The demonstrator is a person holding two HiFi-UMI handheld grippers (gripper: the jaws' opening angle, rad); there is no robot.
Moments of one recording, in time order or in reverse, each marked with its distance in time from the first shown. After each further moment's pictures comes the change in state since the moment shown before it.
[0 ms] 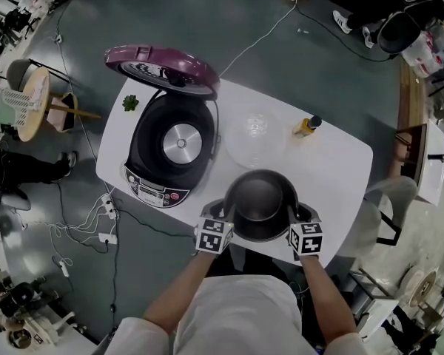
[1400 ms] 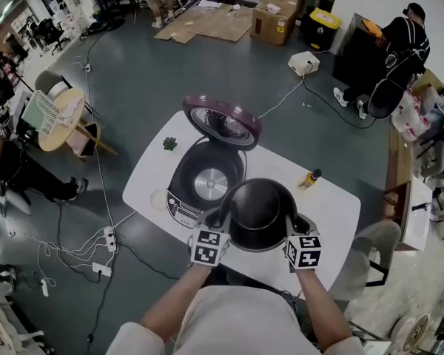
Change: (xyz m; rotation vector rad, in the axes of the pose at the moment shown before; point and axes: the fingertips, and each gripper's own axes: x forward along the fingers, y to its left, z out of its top) left arm -0.167 0.054 0.131 0.077 -0.347 0.110; right arm -0.091 0.107 0.172 -0.155 -0.301 -0.032
